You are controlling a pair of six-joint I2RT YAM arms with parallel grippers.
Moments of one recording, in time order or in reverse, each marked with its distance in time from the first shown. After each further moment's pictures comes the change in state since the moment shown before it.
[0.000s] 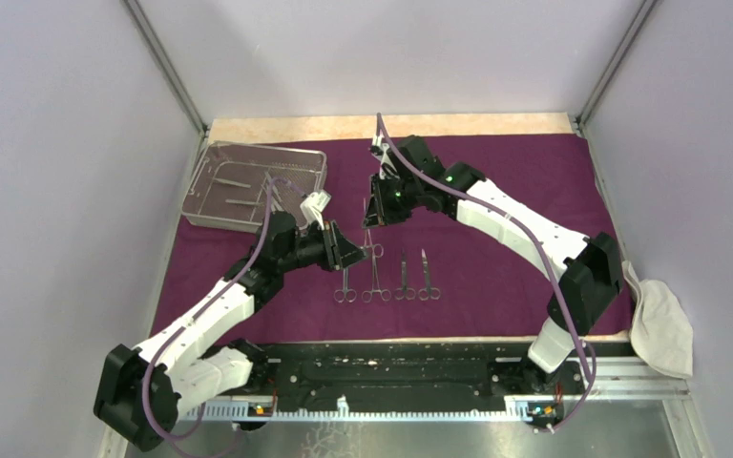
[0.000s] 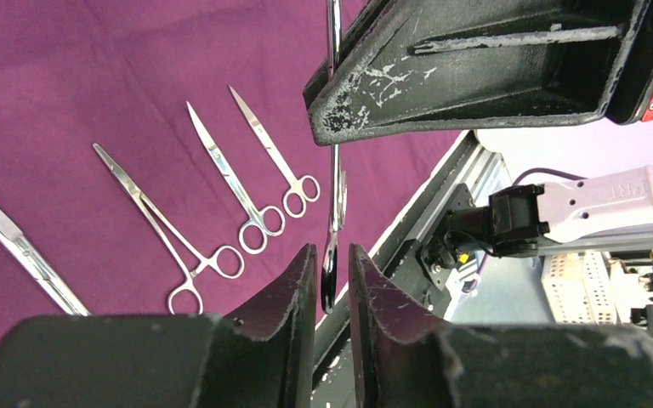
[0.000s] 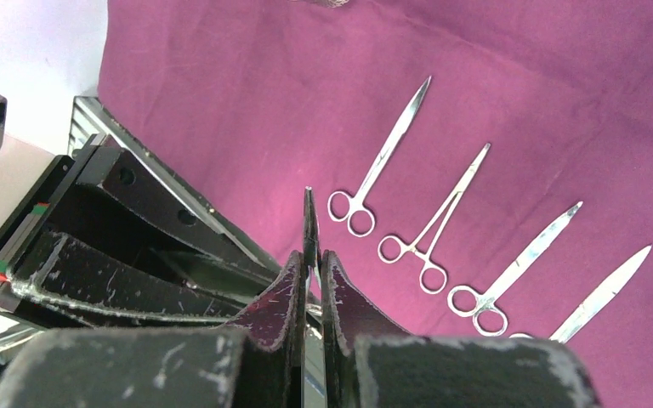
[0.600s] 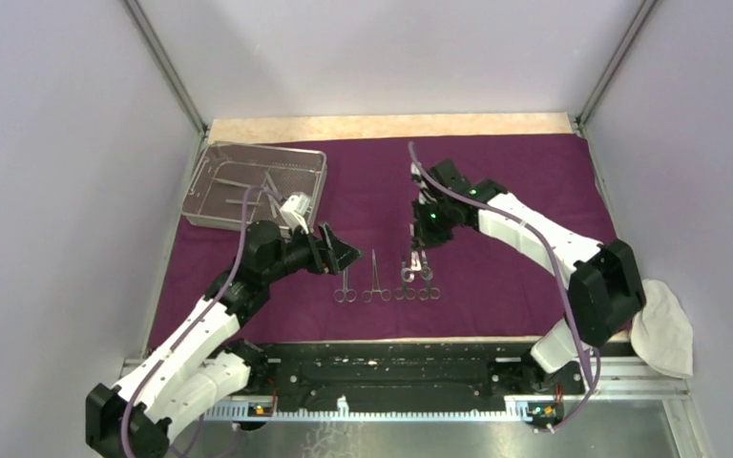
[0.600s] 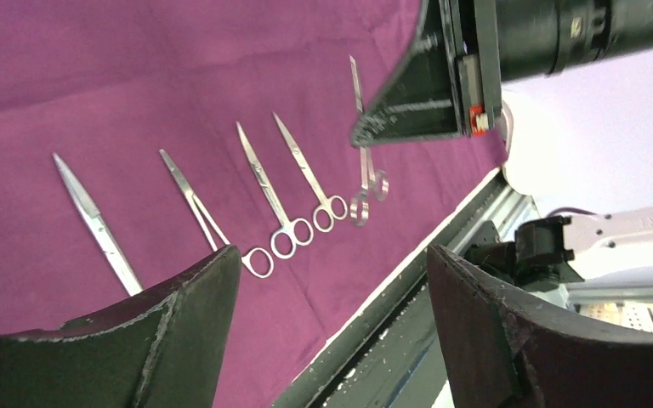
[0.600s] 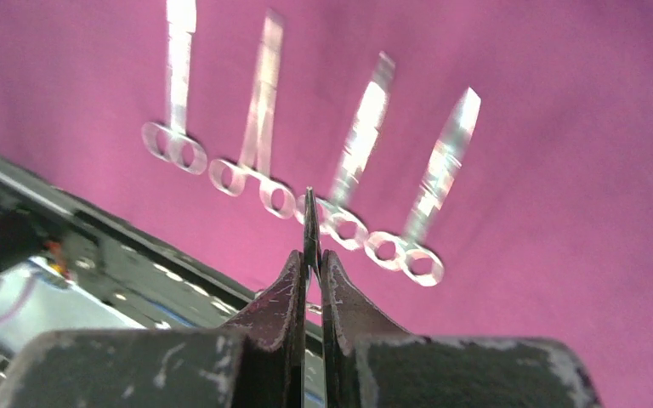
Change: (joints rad) left arm 0.002 -0.179 0.001 -0.142 -0.138 0.016; right arm -0.123 -0.085 -0.253 -0.049 0.057 -0.055
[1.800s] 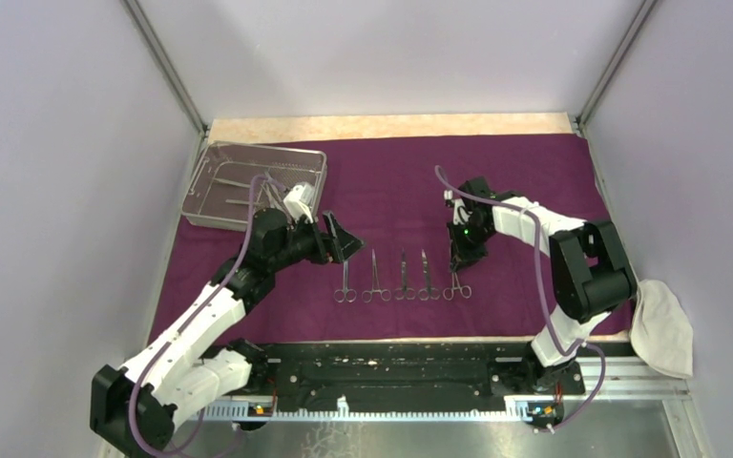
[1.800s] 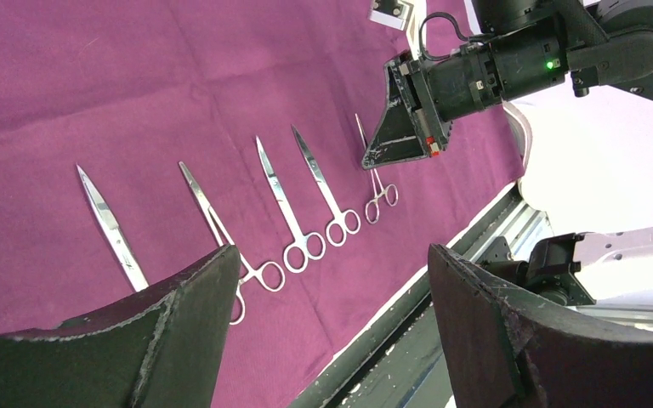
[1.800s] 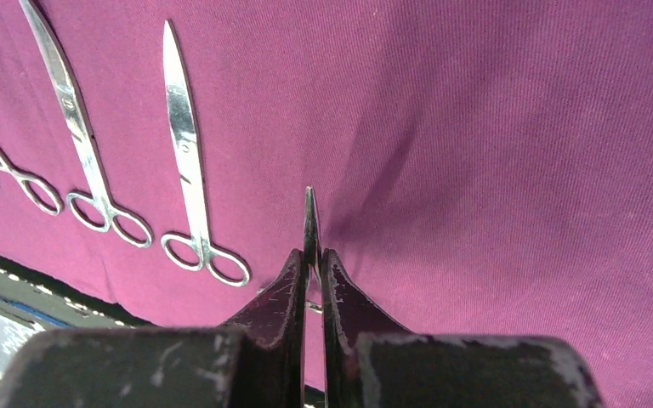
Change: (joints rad) left arm 0.011 0.097 0.072 -0.023 -0.046 0.004; right arm -0.302 0.097 -0.288 0.028 -0.068 -0.277
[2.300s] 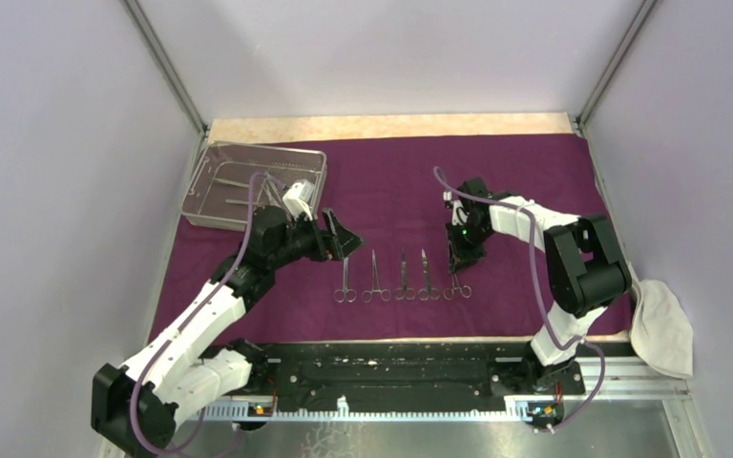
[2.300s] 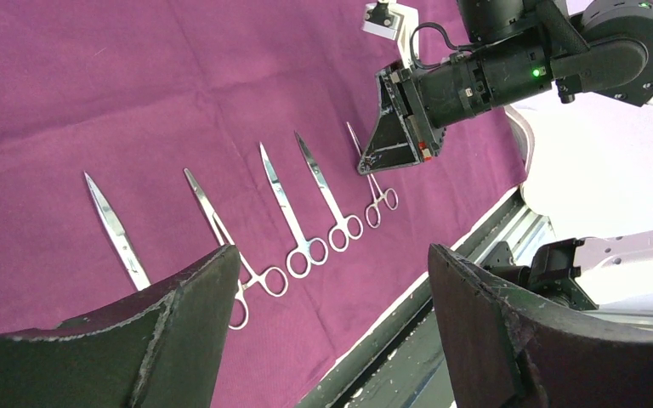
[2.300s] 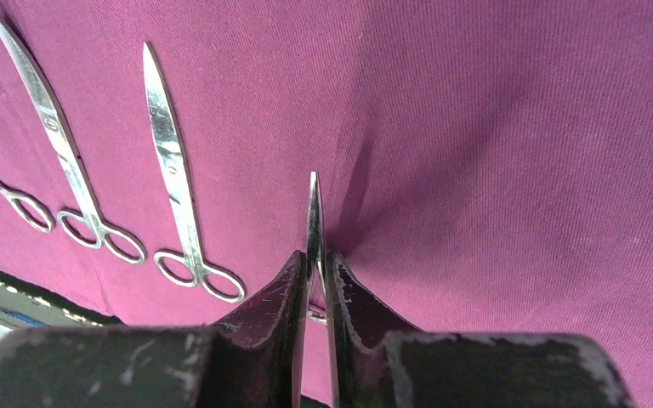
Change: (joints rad) left arm 0.011 0.013 0.016 -0.001 0.000 0.009; right arm 0.000 0.042 0.006 0.017 0.002 0.012
